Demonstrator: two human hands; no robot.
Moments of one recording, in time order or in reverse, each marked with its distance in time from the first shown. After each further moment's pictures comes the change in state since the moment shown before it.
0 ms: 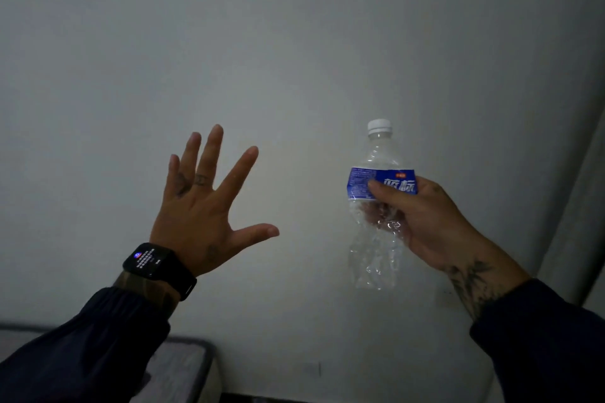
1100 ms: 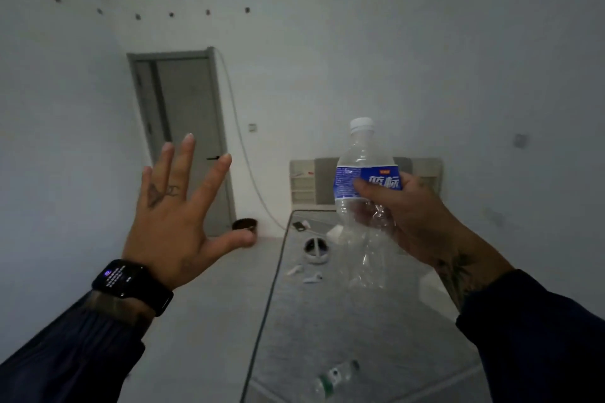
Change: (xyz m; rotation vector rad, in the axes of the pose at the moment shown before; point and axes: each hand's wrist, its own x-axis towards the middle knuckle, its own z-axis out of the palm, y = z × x) left_hand -0.479 0.083 -0.670 1.153 -0.060 -1.090; right_hand -0.467 -0.085 0.514 0.377 -1.571 0.307
